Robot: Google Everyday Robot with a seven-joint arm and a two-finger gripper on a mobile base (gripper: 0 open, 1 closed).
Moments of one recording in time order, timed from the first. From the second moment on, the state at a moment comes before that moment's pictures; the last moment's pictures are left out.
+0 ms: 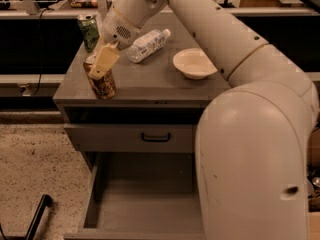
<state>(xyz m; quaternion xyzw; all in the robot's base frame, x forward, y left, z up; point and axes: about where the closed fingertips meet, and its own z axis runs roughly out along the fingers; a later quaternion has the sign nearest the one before) 0.613 0.158 0.908 -0.72 0.60 0.28 0.21</state>
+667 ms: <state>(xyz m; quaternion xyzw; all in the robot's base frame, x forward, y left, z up) 0.651 0.161 0.925 -0.70 0.62 0.27 0.23</state>
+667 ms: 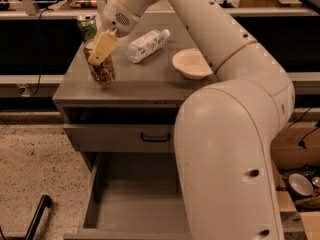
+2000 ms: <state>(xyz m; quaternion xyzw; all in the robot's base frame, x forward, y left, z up) 0.665 0.153 0.918 -0.68 0.64 0.28 0.23</state>
